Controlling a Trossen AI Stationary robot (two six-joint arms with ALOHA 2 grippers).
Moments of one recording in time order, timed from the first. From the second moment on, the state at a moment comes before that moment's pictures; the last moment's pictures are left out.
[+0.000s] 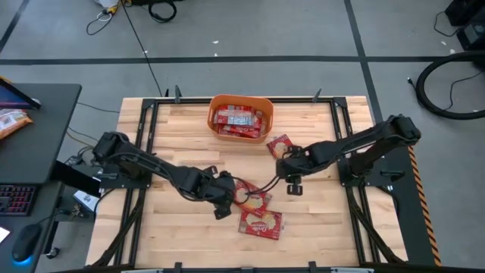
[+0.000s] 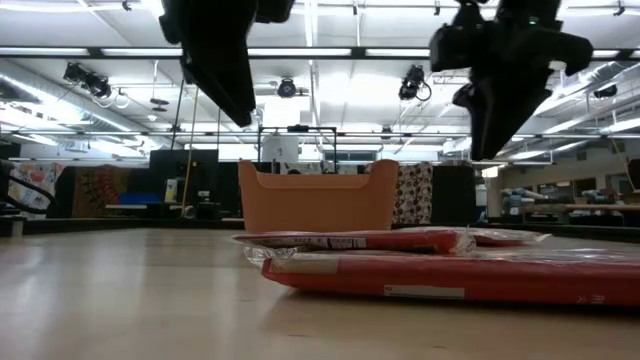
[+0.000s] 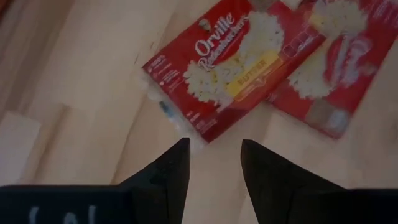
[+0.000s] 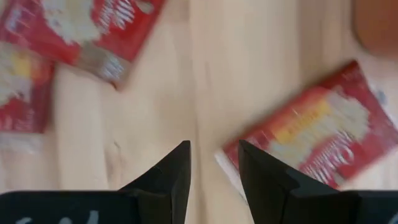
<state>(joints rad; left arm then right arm) -0.37 1.73 1.33 -0.76 -0.28 -0.66 0.20 1.45 1.01 -0.84 0.18 0.27</state>
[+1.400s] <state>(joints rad) -0.38 2.03 1.33 -0.60 -0.37 -0.23 0.20 1.06 0.83 -0.96 0.16 0.61</state>
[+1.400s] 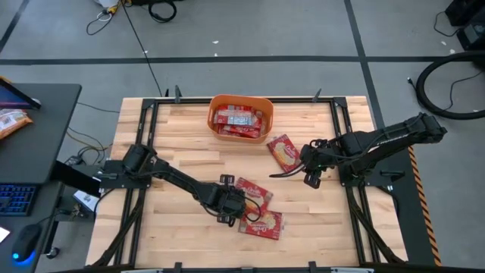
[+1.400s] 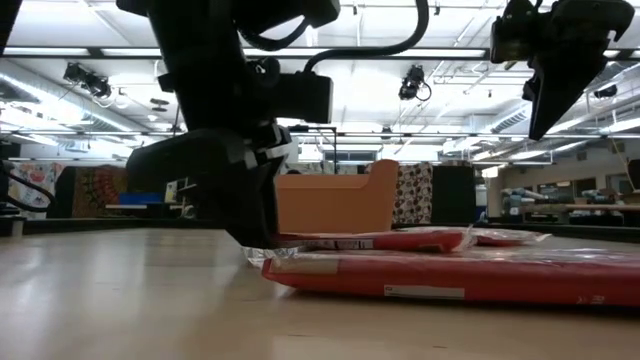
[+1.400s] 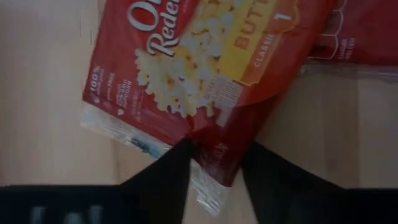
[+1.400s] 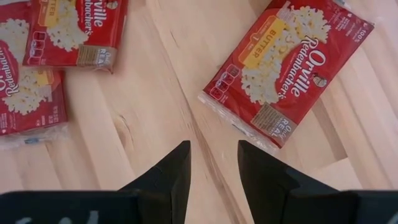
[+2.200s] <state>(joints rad) -0.26 1.70 1.33 -0.74 -0.34 -0.34 0.20 1.06 0.83 -0.95 0.25 0.56</state>
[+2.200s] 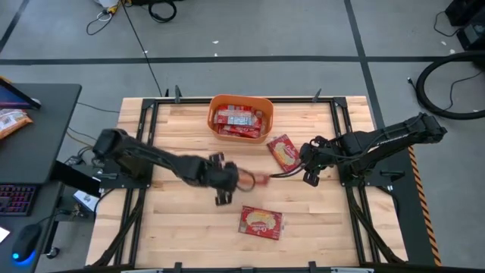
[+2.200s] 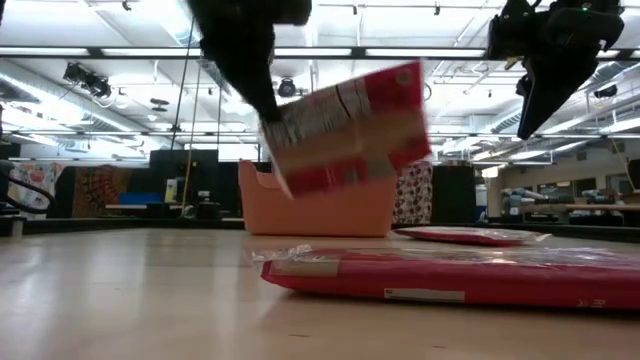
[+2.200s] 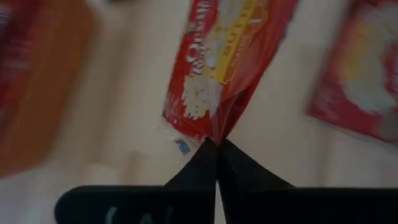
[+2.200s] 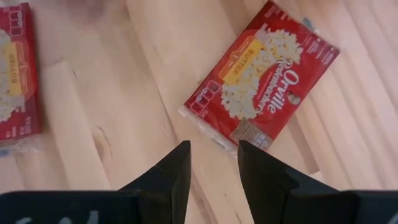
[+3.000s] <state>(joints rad) 0.32 1.64 1.33 -0.69 -0.41 0.28 0.19 1.06 0.83 -0.87 0.24 0.68</state>
